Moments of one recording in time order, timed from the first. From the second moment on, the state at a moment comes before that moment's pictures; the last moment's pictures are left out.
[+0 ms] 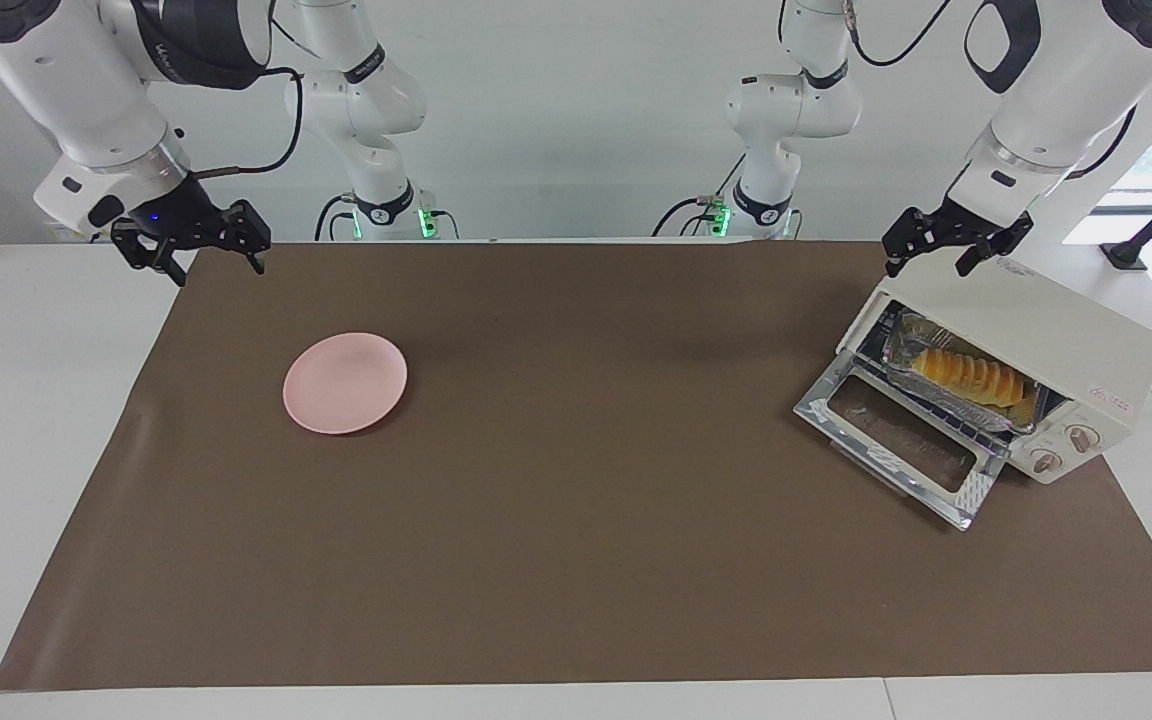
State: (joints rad) left arm -0.15 -0.04 0.09 -1.65 0.00 1.53 0.01; right arm -0.04 -0.04 -0.05 -1.69 -0.03 1.54 -0.28
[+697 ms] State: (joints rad) left arm -0.18 -0.04 0.08 -1.65 0.00 1.52 0.01; right arm -0.04 -0.04 -0.05 -1.69 -0.03 1.54 -0.28
